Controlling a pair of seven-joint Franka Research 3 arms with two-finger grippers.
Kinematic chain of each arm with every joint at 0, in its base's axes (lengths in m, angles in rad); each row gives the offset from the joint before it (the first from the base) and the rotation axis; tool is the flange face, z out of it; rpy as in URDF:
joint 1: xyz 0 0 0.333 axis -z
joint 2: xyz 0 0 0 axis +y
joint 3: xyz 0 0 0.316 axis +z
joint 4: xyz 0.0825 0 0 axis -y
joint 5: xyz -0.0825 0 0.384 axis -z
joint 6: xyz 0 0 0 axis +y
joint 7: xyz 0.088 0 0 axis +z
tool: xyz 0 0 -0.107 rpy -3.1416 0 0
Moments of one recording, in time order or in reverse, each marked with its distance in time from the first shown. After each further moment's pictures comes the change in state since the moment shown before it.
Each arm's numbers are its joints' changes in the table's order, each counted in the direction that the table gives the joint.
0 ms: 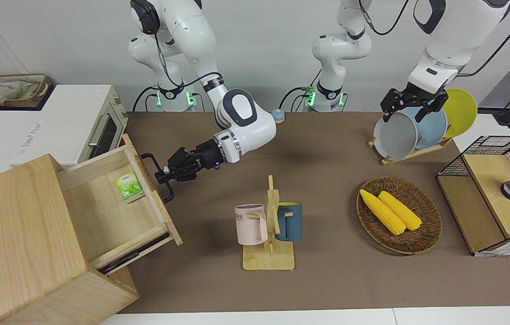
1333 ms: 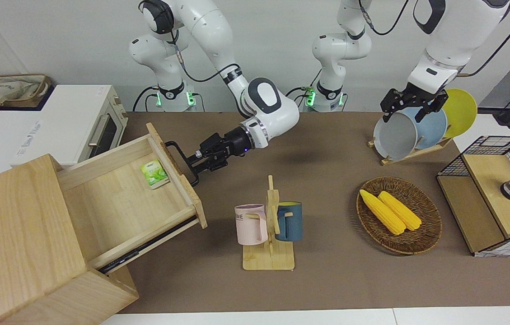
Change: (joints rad) left arm 0.000 0.000 0.000 0.000 0.000 0.000 0.000; right arm -0.130 0.013 0.004 0.021 -0.077 0.066 0.000
